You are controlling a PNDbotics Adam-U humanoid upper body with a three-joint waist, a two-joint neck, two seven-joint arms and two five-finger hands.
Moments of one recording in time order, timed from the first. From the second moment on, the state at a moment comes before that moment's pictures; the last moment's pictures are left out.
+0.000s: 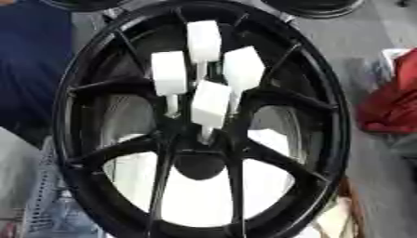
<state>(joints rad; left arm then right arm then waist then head) -0.57 0.81 0.11 -1.70 0.69 0.06 0.41 -0.70 -0.92 0.02 -1.80 -0.30 0.14 -0.27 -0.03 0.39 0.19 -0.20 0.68</state>
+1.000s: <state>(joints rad) -0.55 0.81 0.11 -1.72 0.69 0.06 0.40 -0.79 -0.97 0.08 -1.82 -0.16 0.23 -0.01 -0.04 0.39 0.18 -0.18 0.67</state>
